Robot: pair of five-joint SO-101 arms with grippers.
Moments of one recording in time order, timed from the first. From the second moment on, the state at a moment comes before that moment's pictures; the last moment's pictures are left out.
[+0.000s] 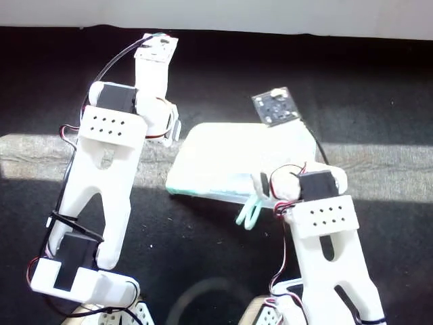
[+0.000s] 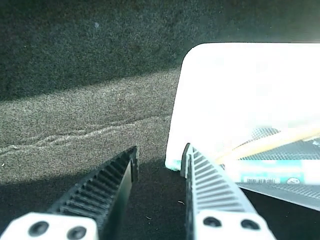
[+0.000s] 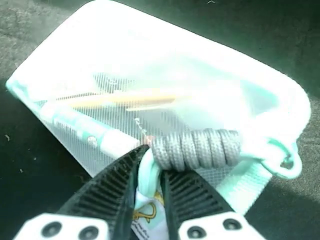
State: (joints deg) left arm 5.5 -2.7 -5.2 85.8 0.7; right arm -13.1 -38.9 36.5 66.4 10.2
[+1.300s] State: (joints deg) left arm 5.8 -2.6 -30.9 93.2 0.7; right arm -17.1 -38.9 -11.7 63.2 17.2
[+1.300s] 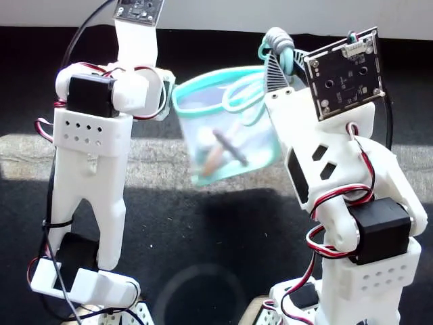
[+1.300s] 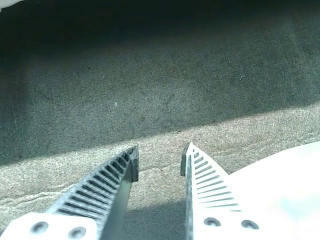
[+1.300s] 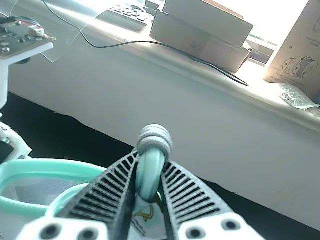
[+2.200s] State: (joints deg) left arm 21.1 -2.7 -19.8 93.2 0.7; right arm -17.3 -33.5 -11.8 63.2 9.6
